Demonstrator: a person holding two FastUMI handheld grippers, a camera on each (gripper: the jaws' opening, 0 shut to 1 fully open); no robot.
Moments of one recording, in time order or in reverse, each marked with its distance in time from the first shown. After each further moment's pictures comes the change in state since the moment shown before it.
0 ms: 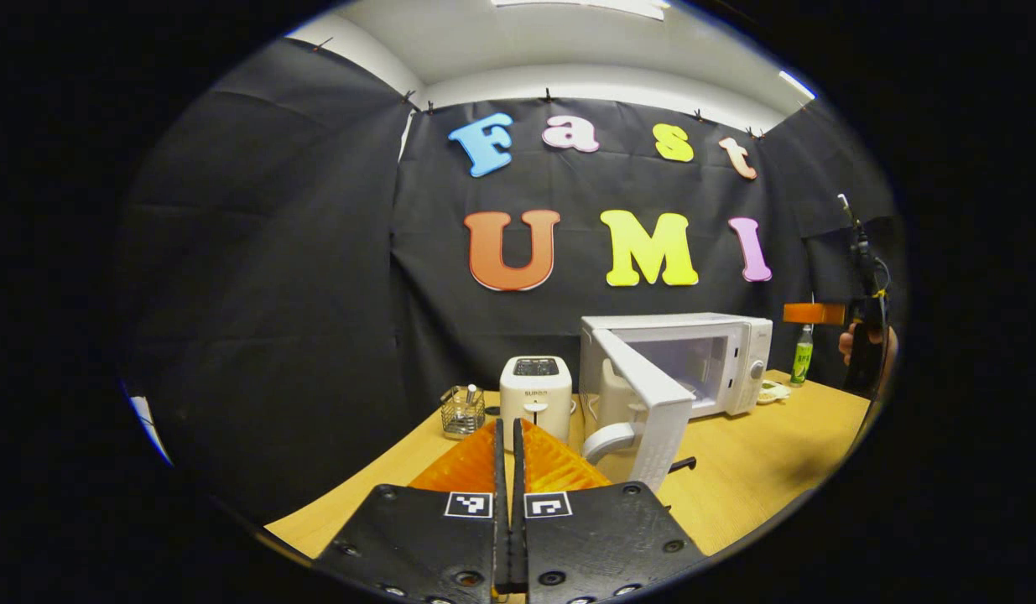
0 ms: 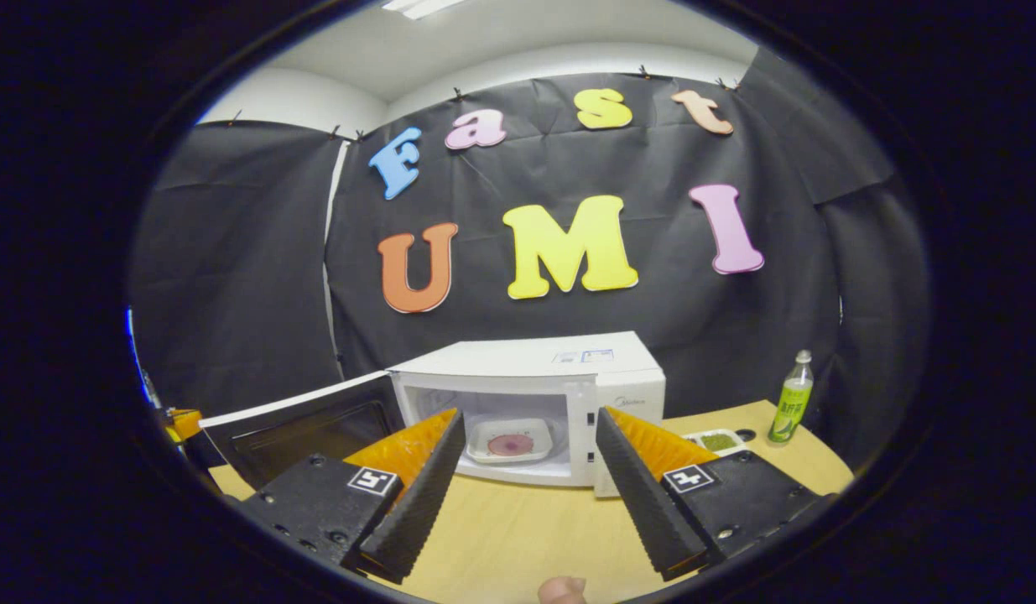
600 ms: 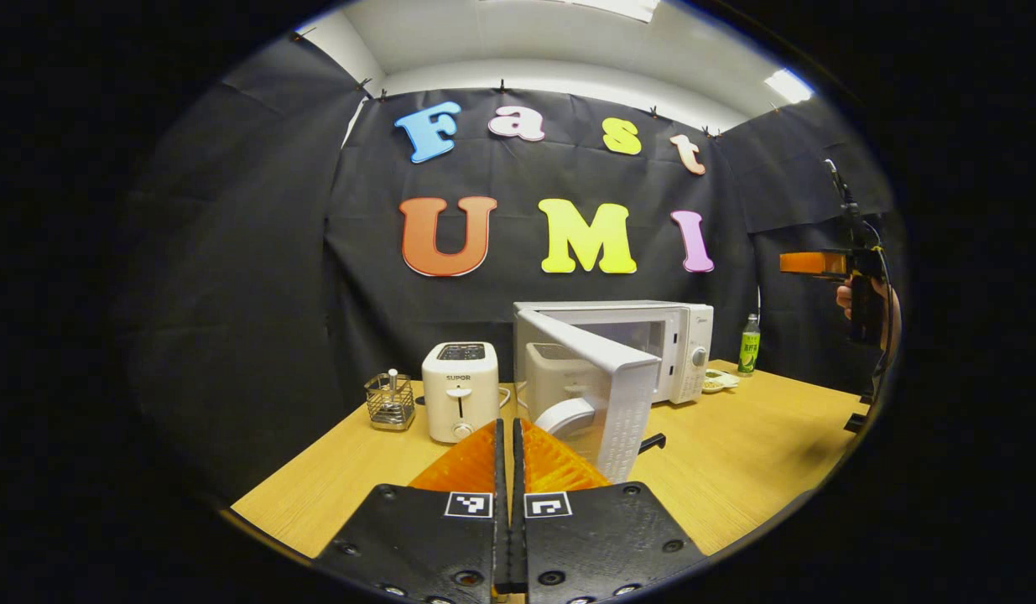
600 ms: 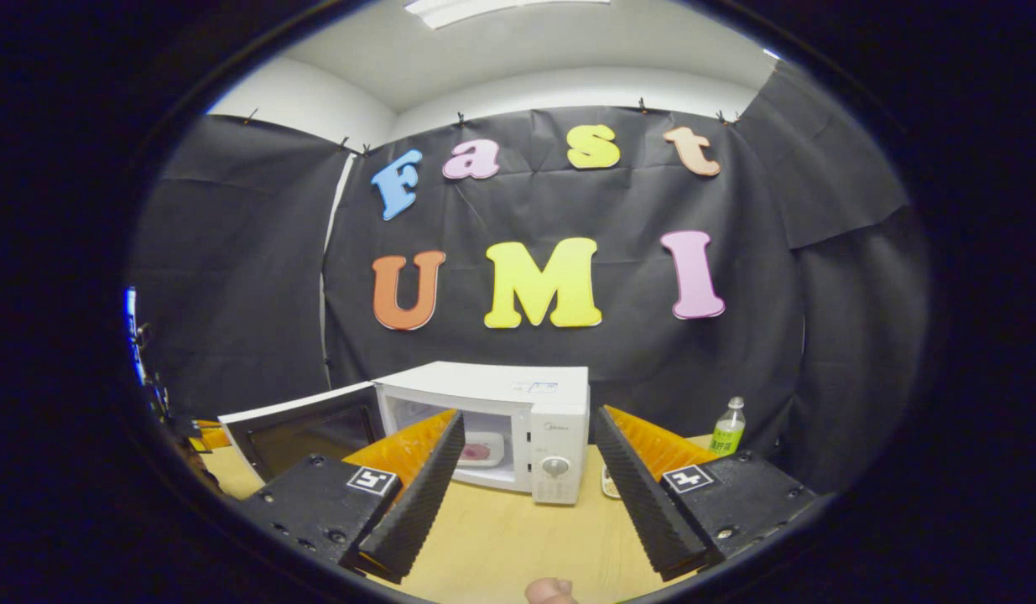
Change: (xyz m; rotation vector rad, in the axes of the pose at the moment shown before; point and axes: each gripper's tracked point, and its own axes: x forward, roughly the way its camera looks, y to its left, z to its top) left arm 0.005 -0.074 -0.016 0.016 0.006 -0.207; right arm -0.078 -0.051 0.045 -0.036 -0.097 -0.023
